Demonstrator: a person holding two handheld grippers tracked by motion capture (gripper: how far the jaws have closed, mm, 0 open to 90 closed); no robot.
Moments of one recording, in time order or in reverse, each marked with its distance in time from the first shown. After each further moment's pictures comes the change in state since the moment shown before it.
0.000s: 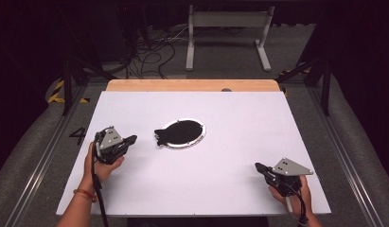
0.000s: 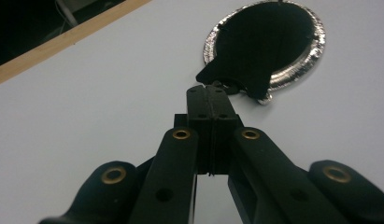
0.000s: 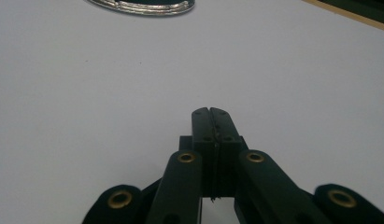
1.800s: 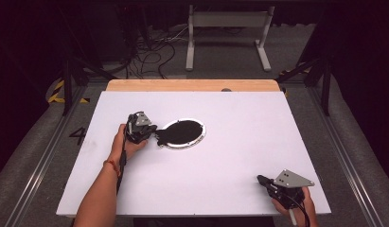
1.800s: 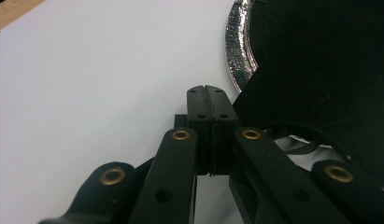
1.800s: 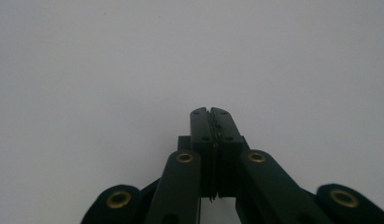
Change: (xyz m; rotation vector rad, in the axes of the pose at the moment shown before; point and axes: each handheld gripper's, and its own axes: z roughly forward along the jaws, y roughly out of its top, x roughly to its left) left arm 0.015 0.018 0.103 0.161 -0.057 0.036; right arm 0.012 -0.025 -0.013 0.072 0.016 0.005
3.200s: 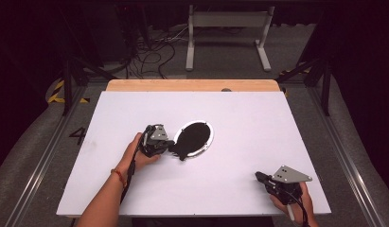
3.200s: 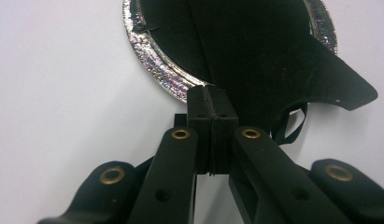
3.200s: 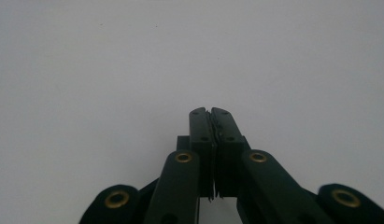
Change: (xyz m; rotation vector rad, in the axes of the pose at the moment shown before) left arm -0.065 0.016 -0.004 0.029 -0.206 0.163; right arm -0.004 0.008 0.007 -0.006 0.012 0.006
